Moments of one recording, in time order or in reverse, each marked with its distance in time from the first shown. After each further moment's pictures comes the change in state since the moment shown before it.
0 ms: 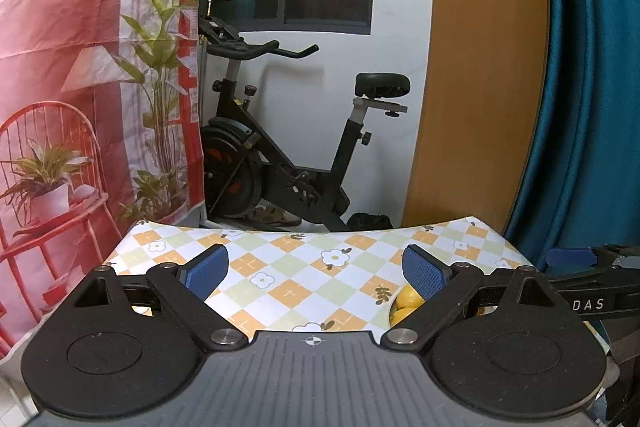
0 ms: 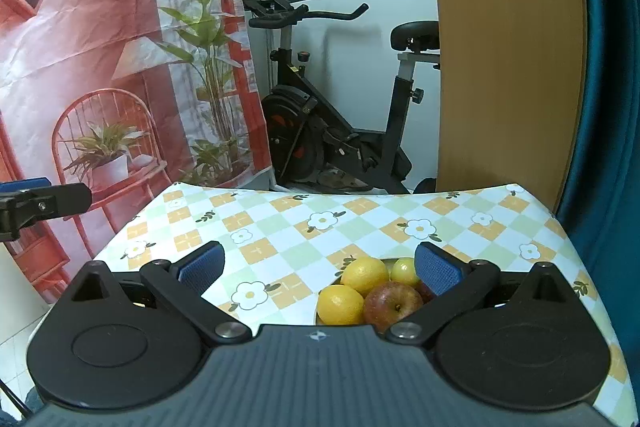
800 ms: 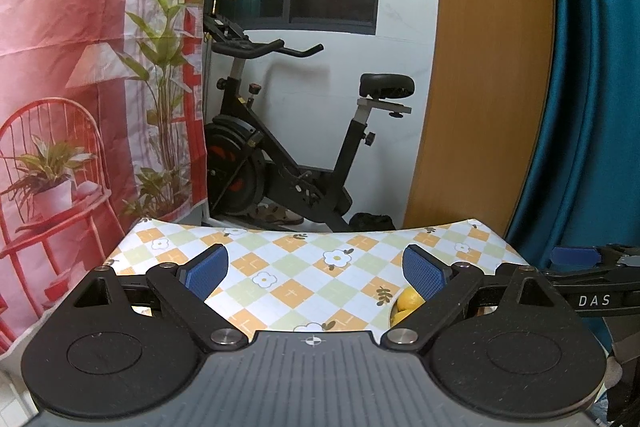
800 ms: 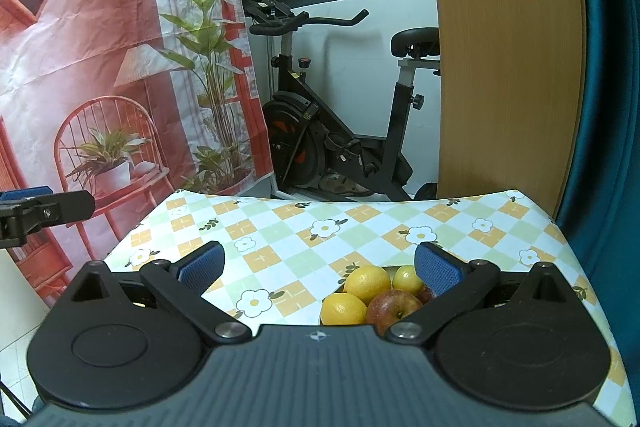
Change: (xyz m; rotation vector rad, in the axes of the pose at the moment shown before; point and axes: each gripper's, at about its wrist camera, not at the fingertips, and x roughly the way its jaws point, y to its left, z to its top) left arm -0.003 0.002 0.003 -0.016 0.006 0.007; right arm -0.005 0.001 0.007 0.007 -0.011 0.003
